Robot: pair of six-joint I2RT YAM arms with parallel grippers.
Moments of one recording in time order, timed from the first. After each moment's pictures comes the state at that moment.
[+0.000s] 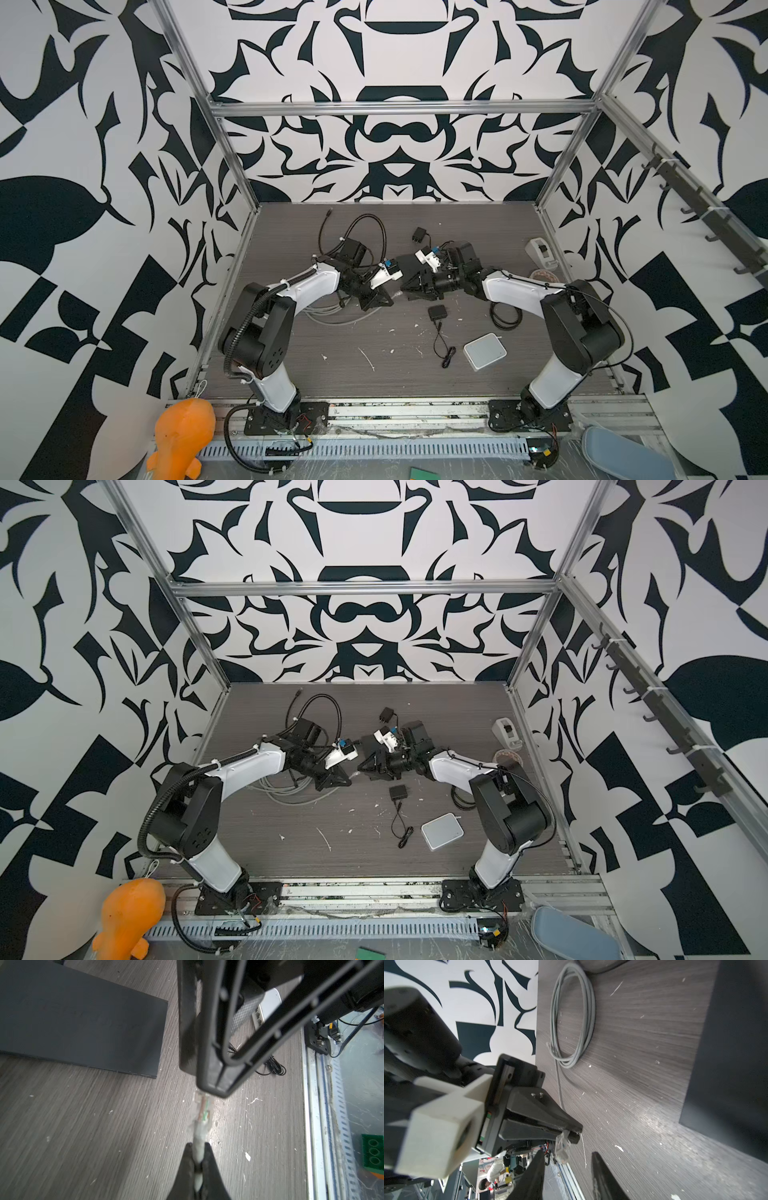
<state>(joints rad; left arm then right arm) -0.48 1.70 1.08 -0.56 0.76 0.59 0.48 1.69 0.95 -0.01 -0.94 0.73</state>
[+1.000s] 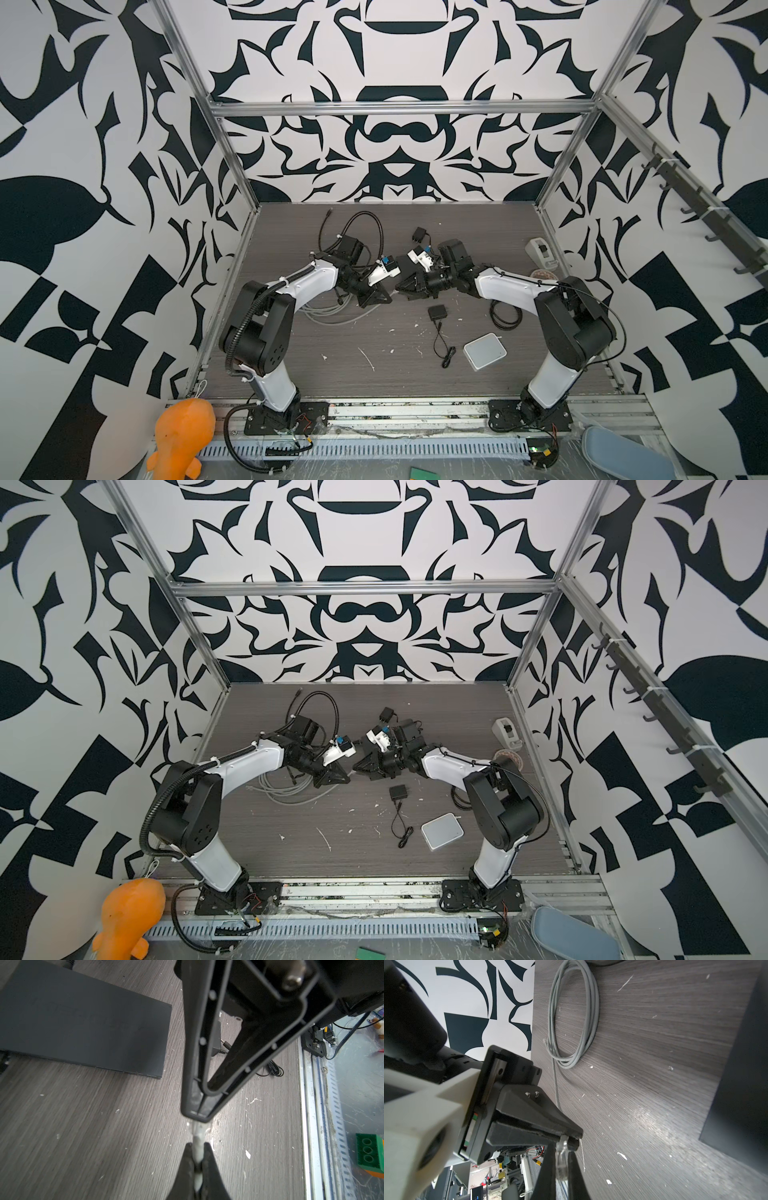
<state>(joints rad) -0.46 1.71 1.10 -0.58 0.78 0.60 0.52 1.73 1.00 -0.04 -0.91 0.74</state>
